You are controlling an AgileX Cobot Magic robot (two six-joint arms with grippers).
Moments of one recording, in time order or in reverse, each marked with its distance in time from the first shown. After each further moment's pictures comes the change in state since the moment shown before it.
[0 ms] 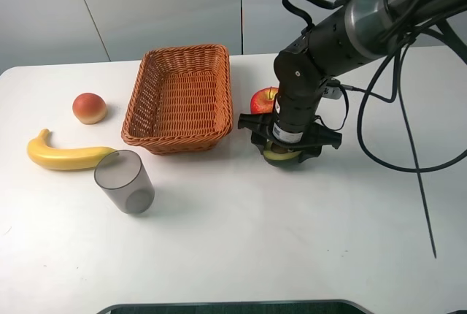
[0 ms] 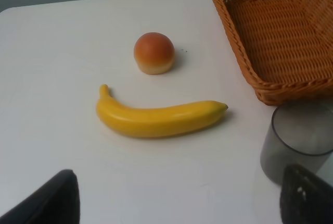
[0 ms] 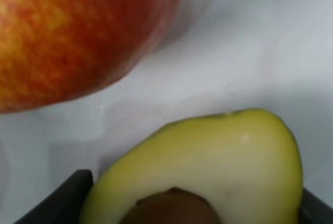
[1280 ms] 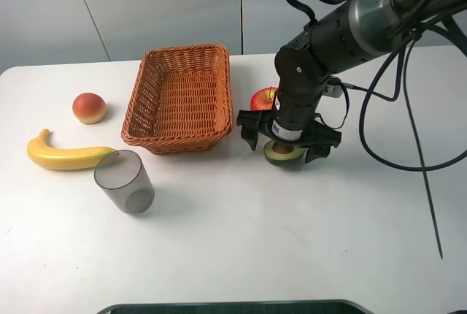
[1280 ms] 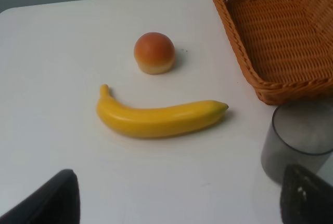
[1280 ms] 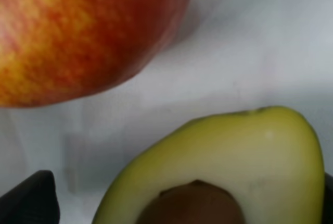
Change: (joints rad) left arm 0.000 0.000 0.000 0.000 0.000 0.002; right arm 0.000 -0.018 0.000 0.015 -0.001 -0.002
